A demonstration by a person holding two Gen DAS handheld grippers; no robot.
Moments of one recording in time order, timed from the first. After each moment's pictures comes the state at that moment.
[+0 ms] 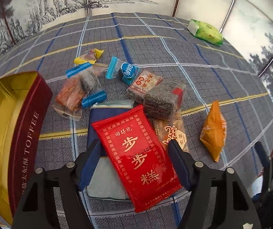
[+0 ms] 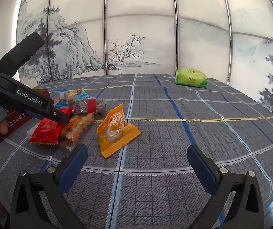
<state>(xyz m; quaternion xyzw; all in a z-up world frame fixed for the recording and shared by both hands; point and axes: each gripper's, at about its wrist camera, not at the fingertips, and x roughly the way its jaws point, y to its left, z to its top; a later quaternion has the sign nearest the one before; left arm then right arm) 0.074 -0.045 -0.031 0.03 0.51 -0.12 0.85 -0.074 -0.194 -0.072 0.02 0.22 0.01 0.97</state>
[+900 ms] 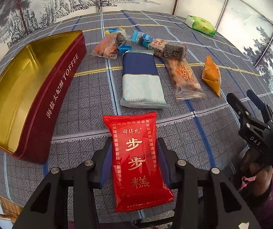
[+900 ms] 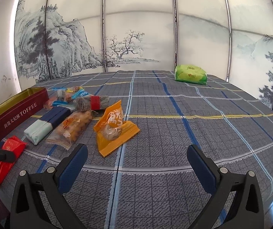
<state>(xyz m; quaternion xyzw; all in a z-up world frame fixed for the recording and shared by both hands) -0.032 0.019 -0.042 0.03 0.50 -0.13 0.86 -0.071 -0.189 -0.074 0.01 0.24 0.00 0.97</state>
